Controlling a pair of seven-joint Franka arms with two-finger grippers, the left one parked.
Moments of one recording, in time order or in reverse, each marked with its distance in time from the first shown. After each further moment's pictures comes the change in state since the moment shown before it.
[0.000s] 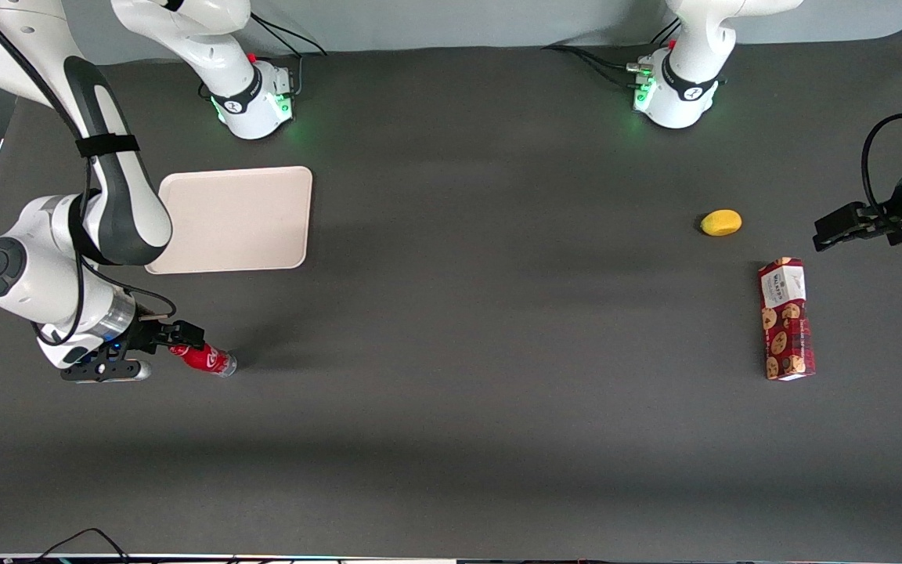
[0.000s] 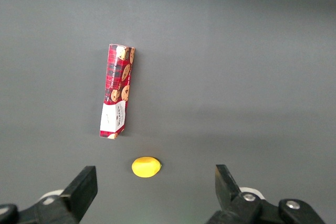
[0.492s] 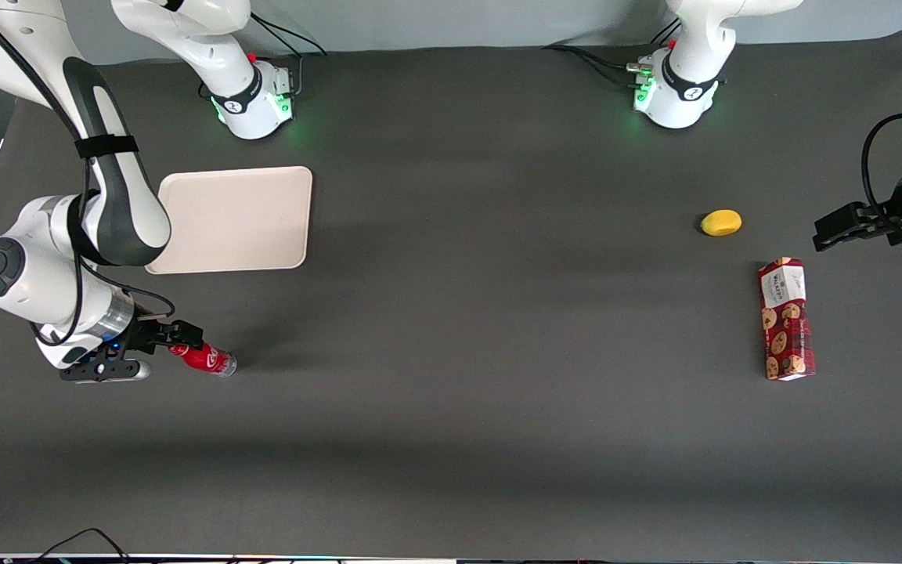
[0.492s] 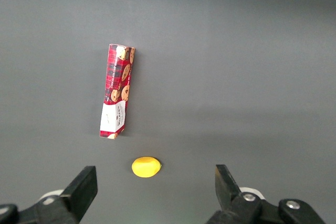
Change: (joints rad) arm -0.001 0.005 -0.001 -0.003 0.000 0.006 -0.021
